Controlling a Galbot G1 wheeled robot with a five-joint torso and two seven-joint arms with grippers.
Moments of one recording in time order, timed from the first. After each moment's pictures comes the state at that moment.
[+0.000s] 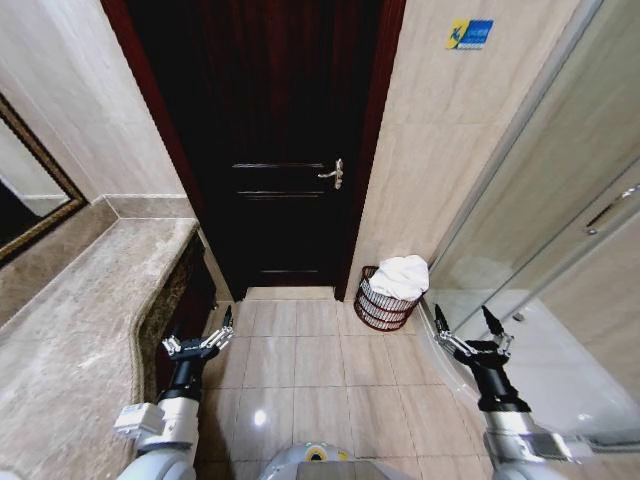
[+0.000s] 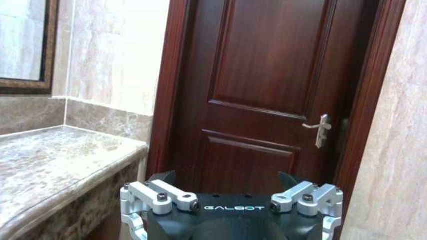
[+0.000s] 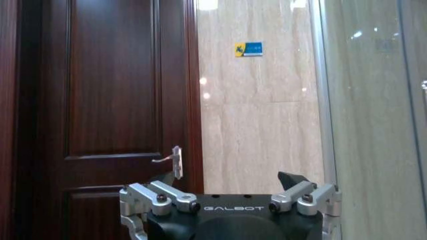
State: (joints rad) left arm 1.87 -1.50 -0.63 -2.47 -0.29 0.05 -0.05; right arm -1.97 1.48 0.86 2.38 0.40 0.30 -0.14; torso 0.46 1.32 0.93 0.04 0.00
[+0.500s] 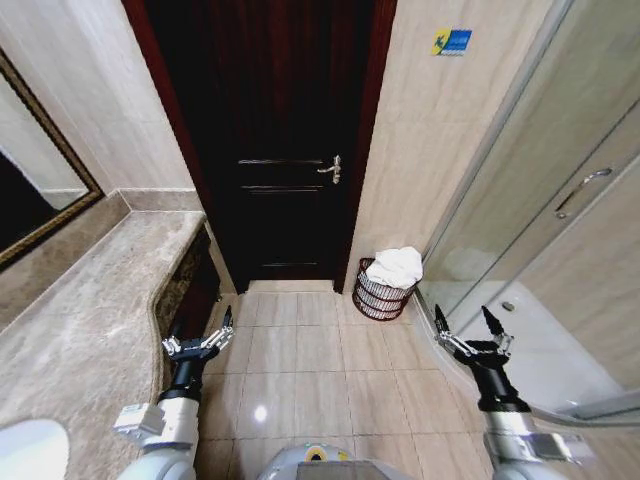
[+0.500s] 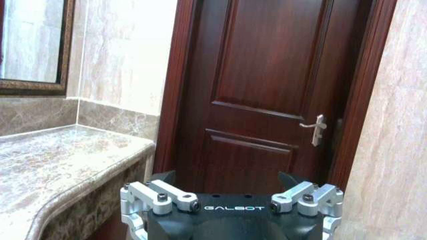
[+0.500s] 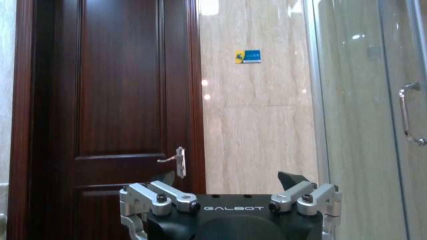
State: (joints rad) left arm 1.87 -1.50 -0.63 -2.47 -0.29 0.05 -0.05; right arm -1.97 1.48 0.86 2.38 0.40 0.30 -0.14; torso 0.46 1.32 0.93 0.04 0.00
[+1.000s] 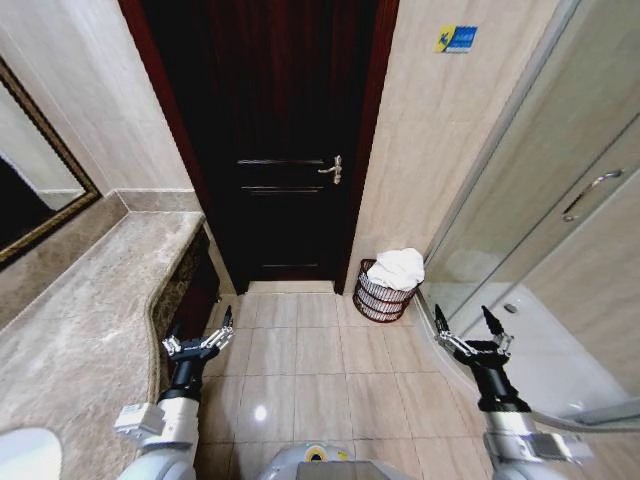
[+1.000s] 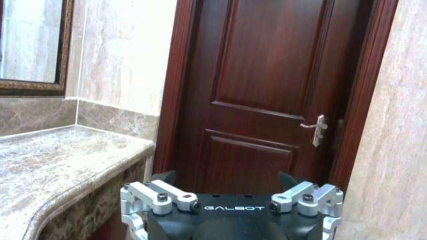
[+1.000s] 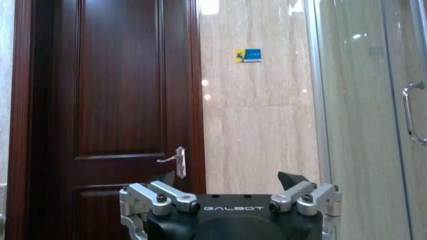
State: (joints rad) left arm 1.87 -1.50 -0.63 -2.47 -0.29 0.05 -0.05; right arm -1.97 1.48 0.86 2.38 0.40 0.30 -0.14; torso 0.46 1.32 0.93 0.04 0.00
